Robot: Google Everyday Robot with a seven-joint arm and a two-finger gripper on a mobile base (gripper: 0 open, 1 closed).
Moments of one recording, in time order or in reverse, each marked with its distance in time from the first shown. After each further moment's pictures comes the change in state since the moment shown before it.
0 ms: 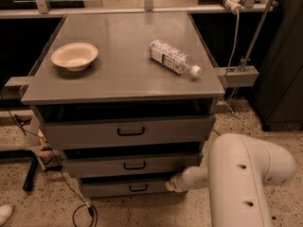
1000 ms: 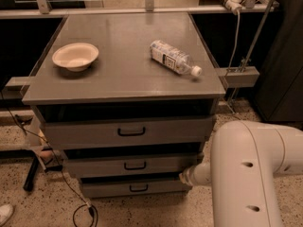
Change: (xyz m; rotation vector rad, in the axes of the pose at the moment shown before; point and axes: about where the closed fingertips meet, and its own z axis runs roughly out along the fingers) arm -0.019 -0.048 -0.087 0.175 -0.086 0.121
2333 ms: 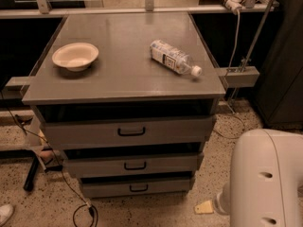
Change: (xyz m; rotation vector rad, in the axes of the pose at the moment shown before) arm 0.167 -0.063 -0.067 0.054 0.324 0.258
